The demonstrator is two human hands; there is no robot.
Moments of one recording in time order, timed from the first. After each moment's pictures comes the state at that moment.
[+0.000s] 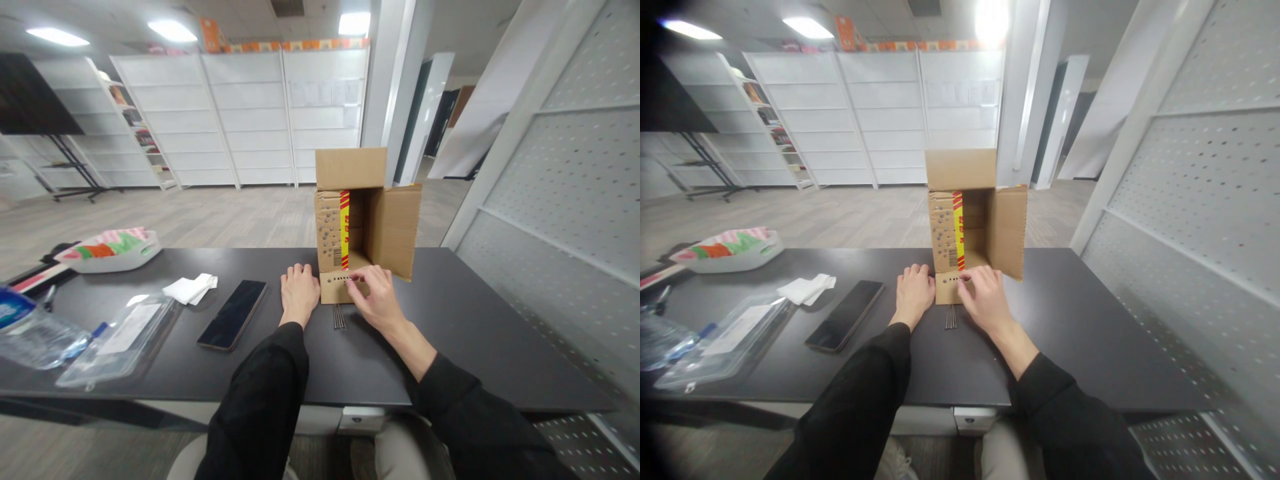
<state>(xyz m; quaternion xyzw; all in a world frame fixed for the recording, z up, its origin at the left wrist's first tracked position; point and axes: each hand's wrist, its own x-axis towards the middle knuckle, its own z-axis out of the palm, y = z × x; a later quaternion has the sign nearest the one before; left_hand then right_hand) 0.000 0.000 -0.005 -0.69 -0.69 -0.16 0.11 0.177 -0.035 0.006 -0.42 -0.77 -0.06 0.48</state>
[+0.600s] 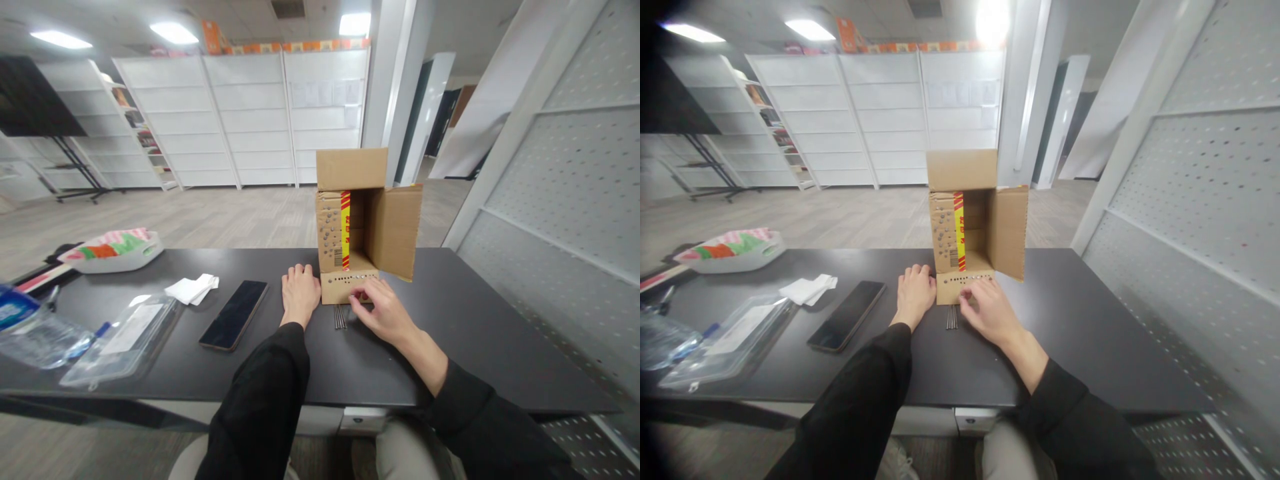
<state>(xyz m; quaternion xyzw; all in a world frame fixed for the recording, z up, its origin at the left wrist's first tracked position) 0.001 0.000 -0.004 -0.69 -0.70 -0.15 0.09 0.190 -0.051 0.008 -0.37 -0.83 0.01 0.41</state>
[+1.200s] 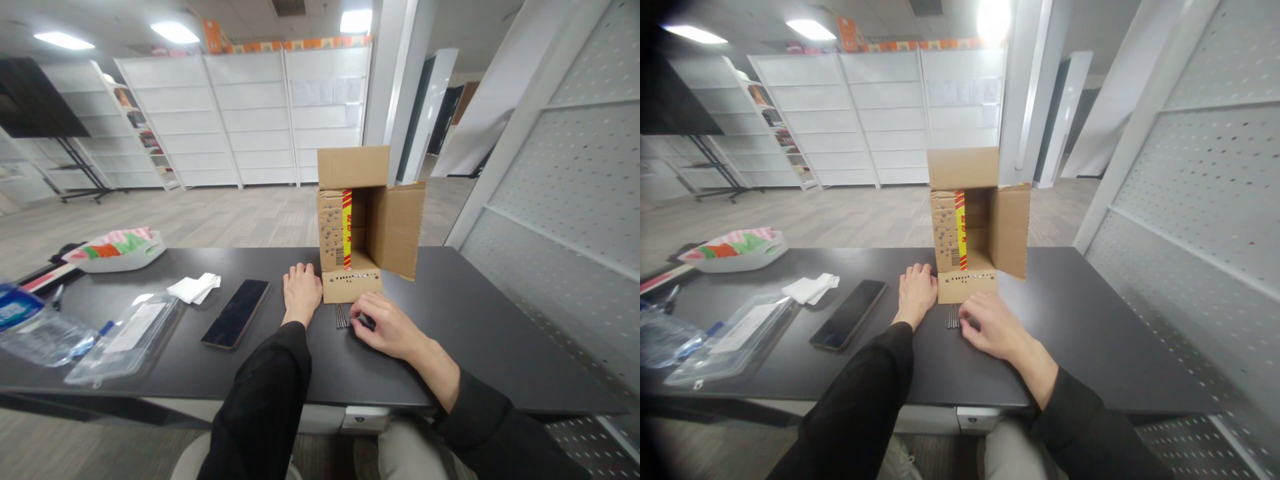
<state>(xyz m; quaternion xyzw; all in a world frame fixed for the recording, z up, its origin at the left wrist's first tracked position) 0.001 -0.001 -0.003 -0.69 -0.70 -0.15 0.10 0.195 -0.069 0.009 -0.33 -0.89 0.09 0.31</state>
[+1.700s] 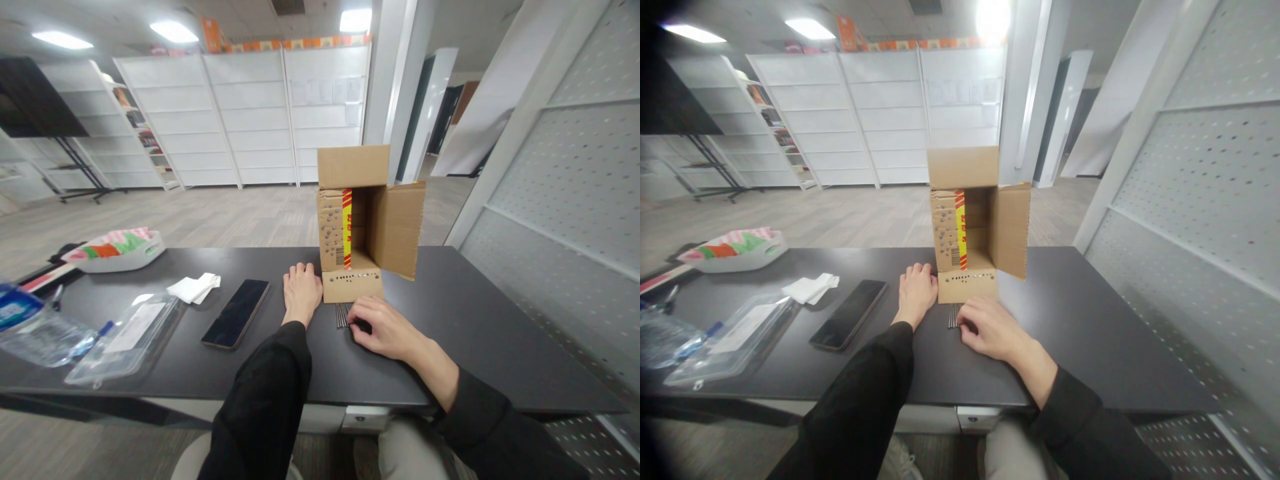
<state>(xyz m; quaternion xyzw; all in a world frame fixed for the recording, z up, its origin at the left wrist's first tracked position) 0.000 -0.001 -0.004 -0.69 -0.70 -0.16 0.10 0.193 -0.069 0.003 -0.33 -0.90 0.11 0.27</state>
